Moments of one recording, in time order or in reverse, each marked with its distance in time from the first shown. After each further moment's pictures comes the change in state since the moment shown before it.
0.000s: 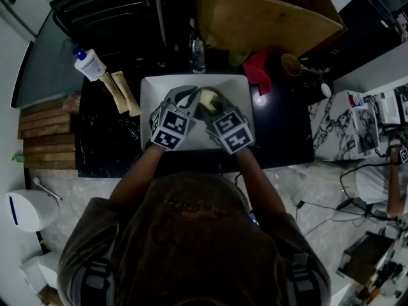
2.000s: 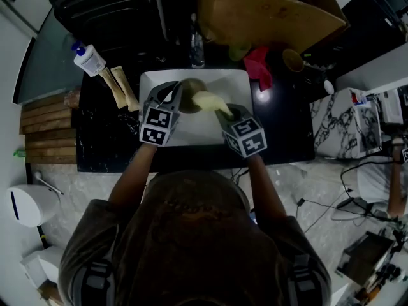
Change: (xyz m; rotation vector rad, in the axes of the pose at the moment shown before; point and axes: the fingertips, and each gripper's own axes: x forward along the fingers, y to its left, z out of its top) left arm -0.026 0.041 -0.024 -0.104 0.032 0.150; right arm -0.038 -0.021 -0.064 0.160 0.071 -0.044
